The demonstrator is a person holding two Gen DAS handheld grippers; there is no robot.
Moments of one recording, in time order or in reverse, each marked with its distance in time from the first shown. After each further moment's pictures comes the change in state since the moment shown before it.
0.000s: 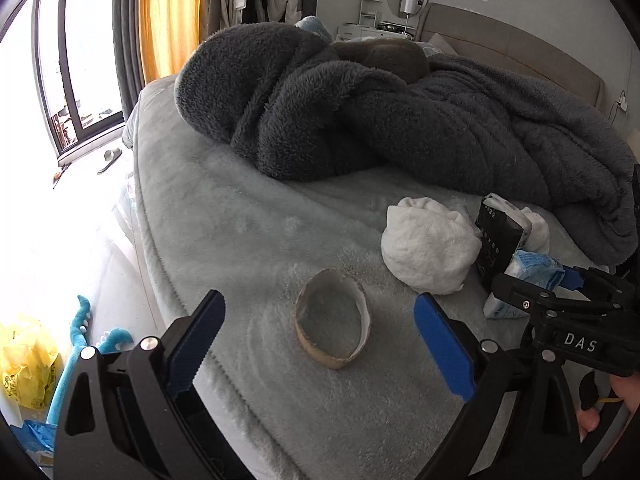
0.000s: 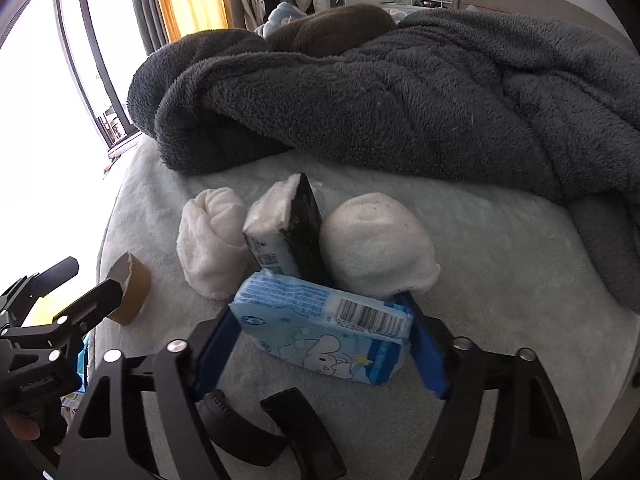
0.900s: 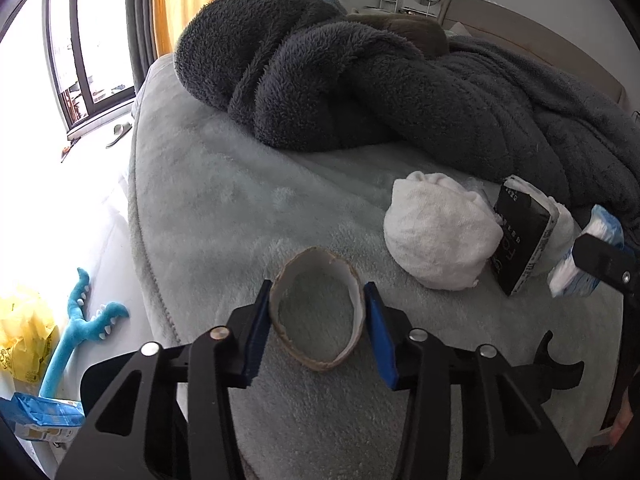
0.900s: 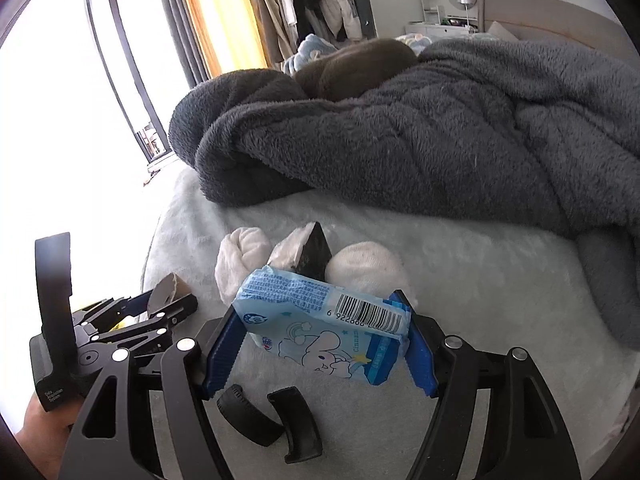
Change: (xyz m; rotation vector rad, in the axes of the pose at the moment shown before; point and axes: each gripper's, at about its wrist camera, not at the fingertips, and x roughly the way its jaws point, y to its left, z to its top) left arm 0.026 -0.012 -0.005 -0.058 0.067 0.045; right arm -0.036 -0.021 0.014 -0.040 -0.083 0.147
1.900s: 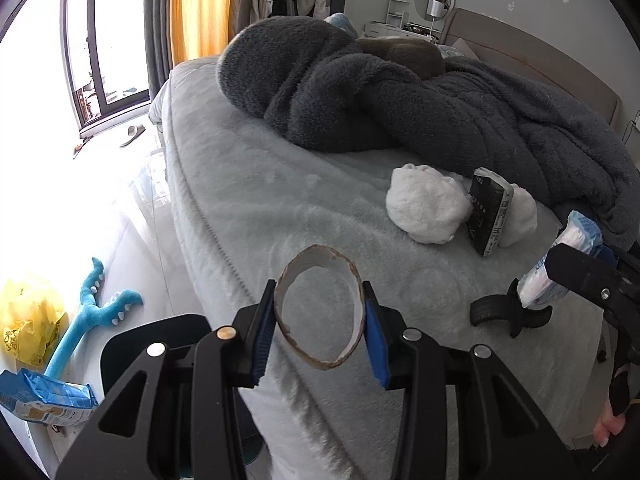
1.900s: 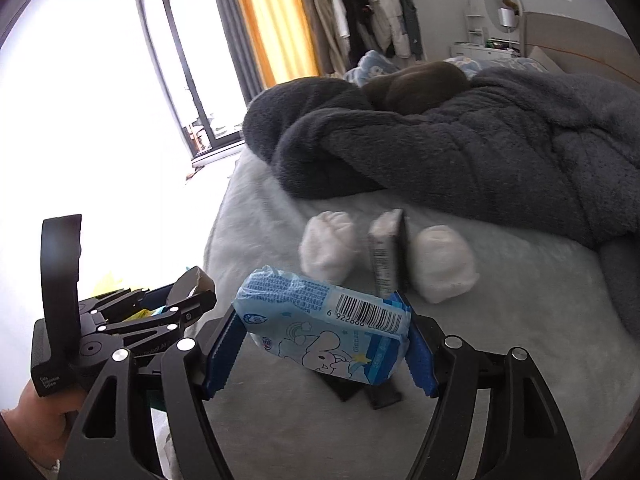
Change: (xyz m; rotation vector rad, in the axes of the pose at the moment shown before) left arm -0.063 0.020 -0.033 -0.031 -0.045 0.007; right arm -0.037 0.050 -0.034 -0.104 -0.049 0.135
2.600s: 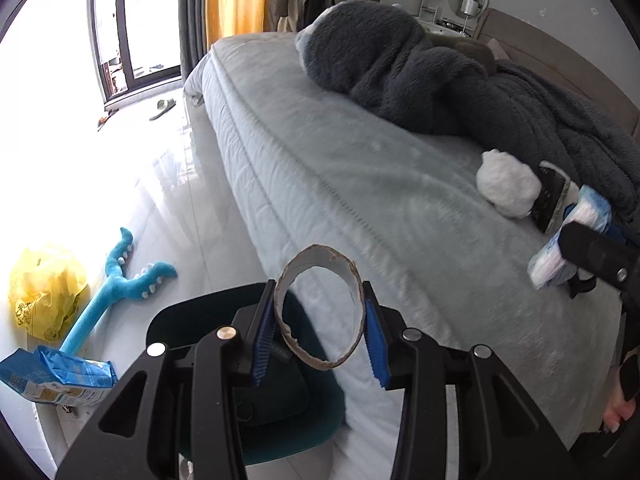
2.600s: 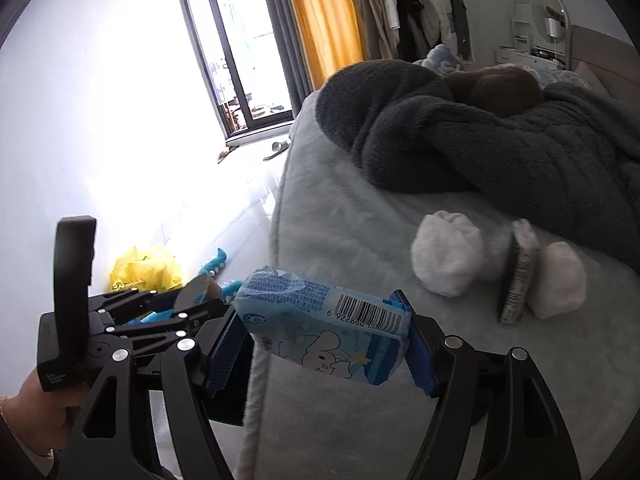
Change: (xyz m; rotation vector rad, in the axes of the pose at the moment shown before) left arm -0.010 0.091 -0.029 -0.062 0.062 0.056; right arm 0.039 0.088 0.000 -0.089 0.044 0.088
